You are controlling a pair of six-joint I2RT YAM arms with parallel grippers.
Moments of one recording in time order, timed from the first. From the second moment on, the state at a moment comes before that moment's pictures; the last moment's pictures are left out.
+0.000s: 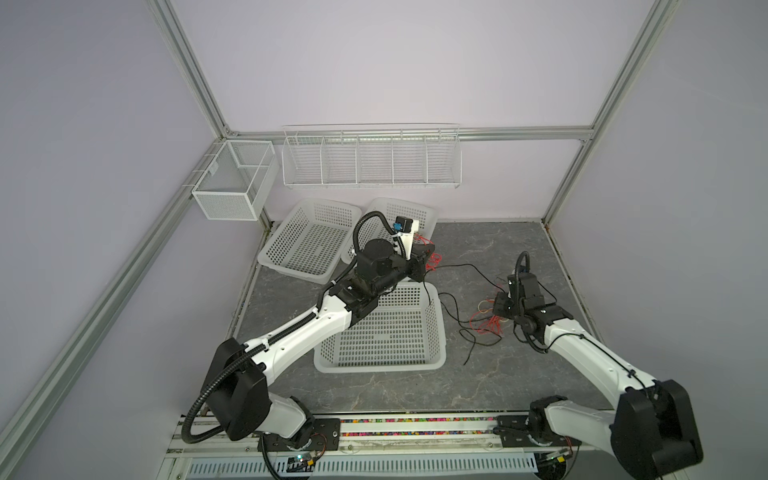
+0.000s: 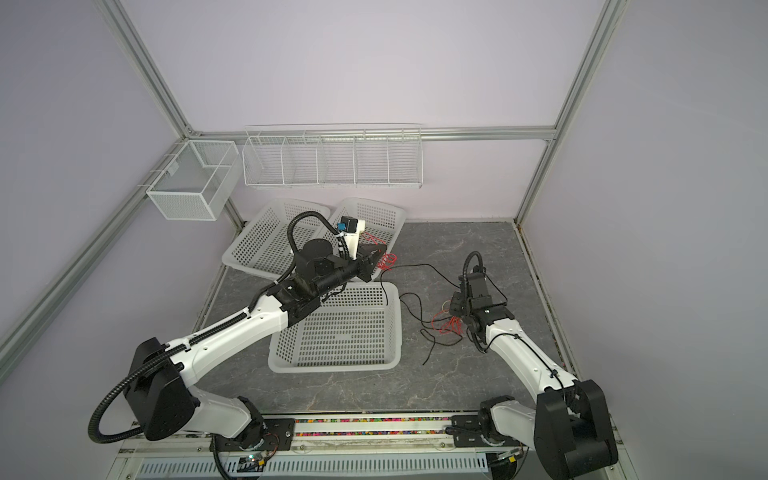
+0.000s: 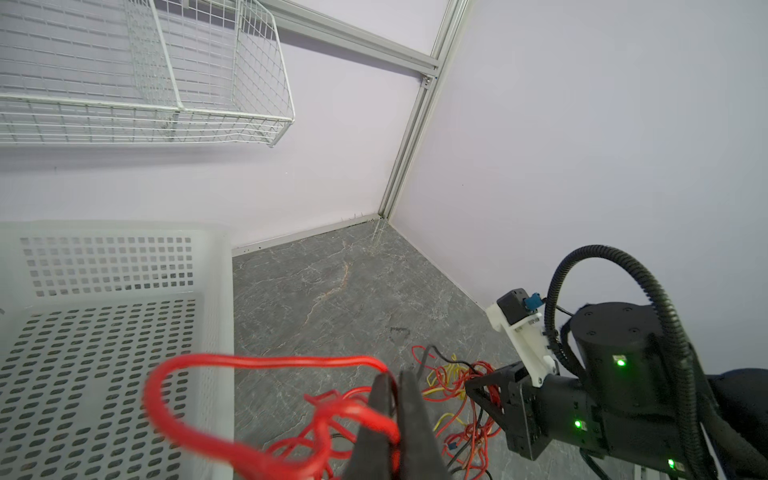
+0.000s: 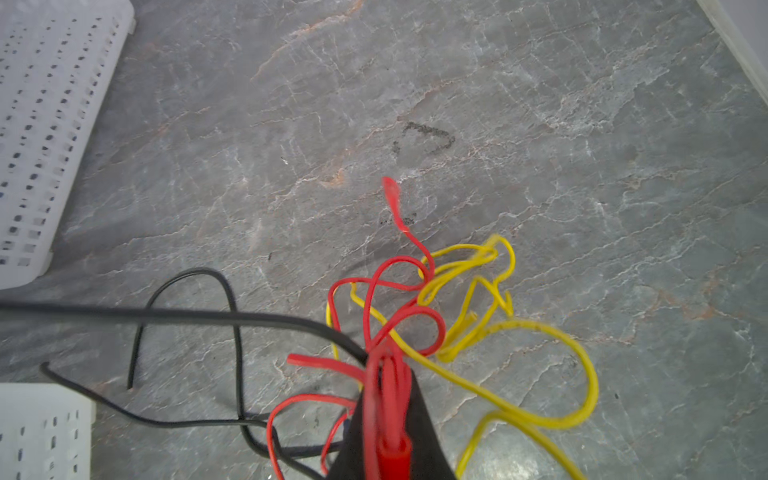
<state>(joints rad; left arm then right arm) -0.79 1.44 1.14 0.19 0.13 -0.31 0.26 1.20 0.70 -0.37 0.21 0.46</state>
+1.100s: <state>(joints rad) -0.70 1.31 1.10 -0.04 -0.12 -0.17 0.16 1.25 0.70 -0.31 0.13 0.47</state>
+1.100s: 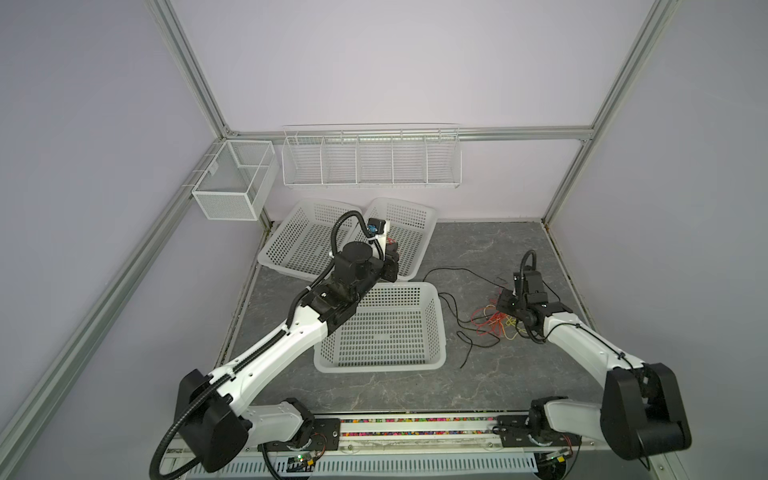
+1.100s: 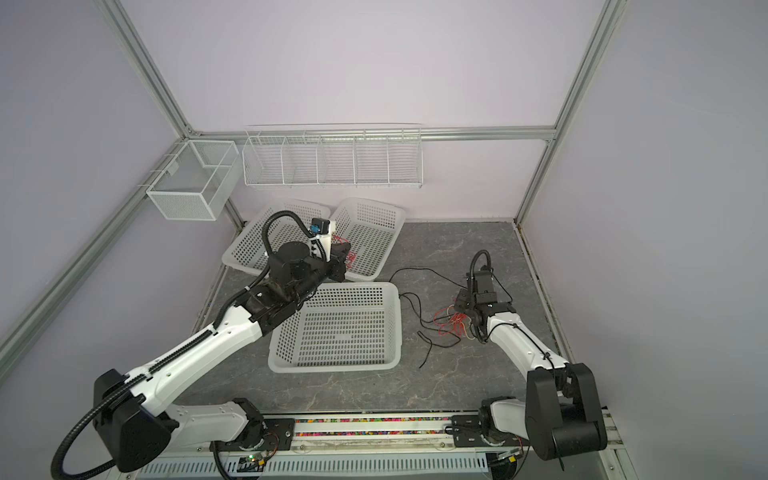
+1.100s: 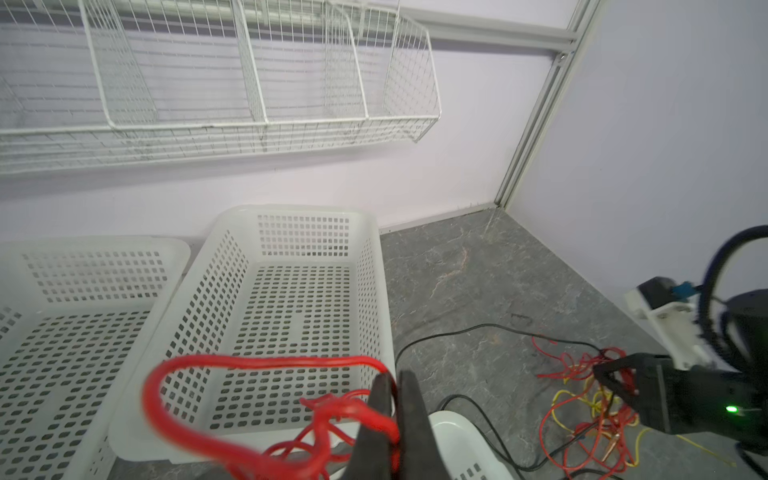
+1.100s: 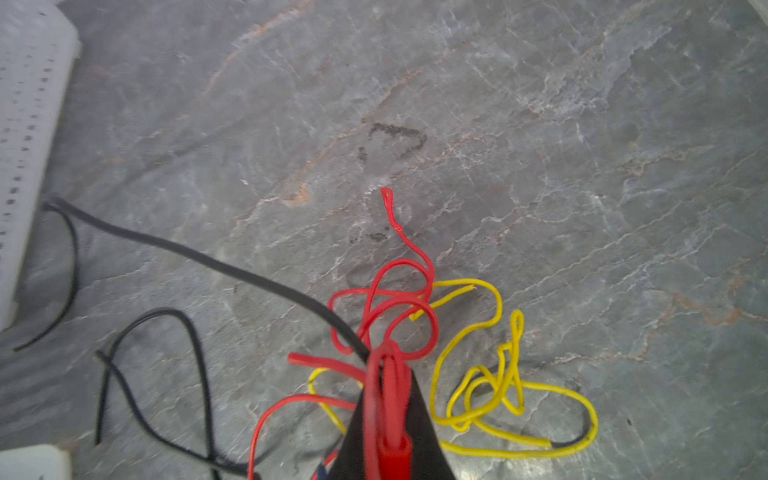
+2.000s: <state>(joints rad) -0.62 1.88 1.41 -0.01 -0.10 -0.13 0.19 0.87 0.61 -0.34 0.01 0.33</state>
